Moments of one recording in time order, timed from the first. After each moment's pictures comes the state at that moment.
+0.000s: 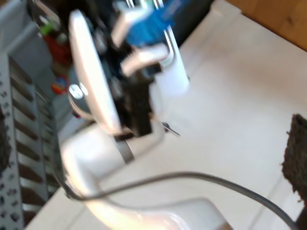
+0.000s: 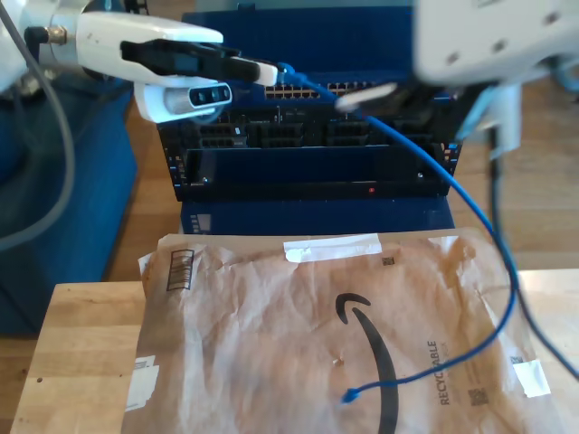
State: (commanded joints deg) left arm 11.1 9.9 -80.9 -83.7 128.5 -104.2; right arm 26.2 -40.6 -55.6 42.0 48.8 81.7
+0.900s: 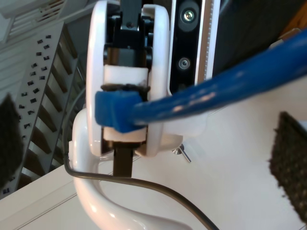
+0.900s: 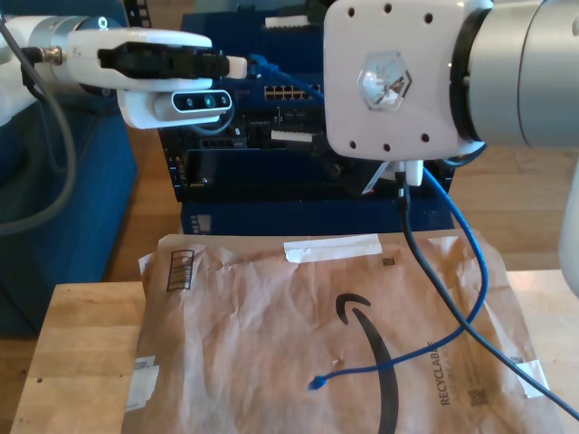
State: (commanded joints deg) left arm 12.3 11.6 -80.2 -87.7 134.2 -103.8; right arm 36.5 -43.0 -43.8 33.2 23.1 77.8
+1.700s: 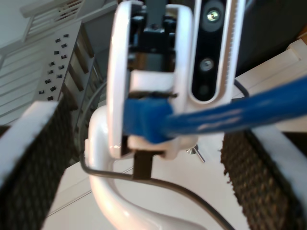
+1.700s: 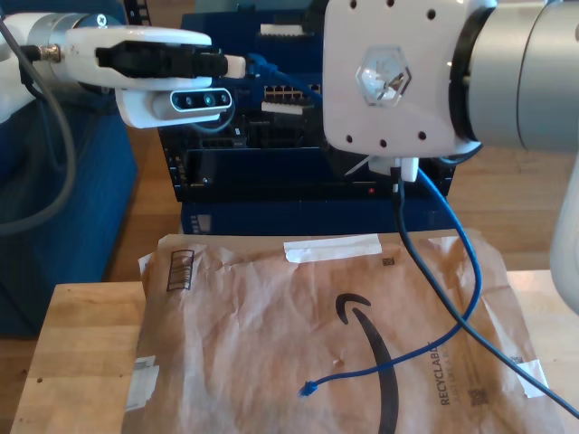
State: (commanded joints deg) left arm 12.2 11.4 -80.5 -87.8 134.9 -103.4; right arm 37.7 -42.9 -43.0 33.5 19.7 78.0
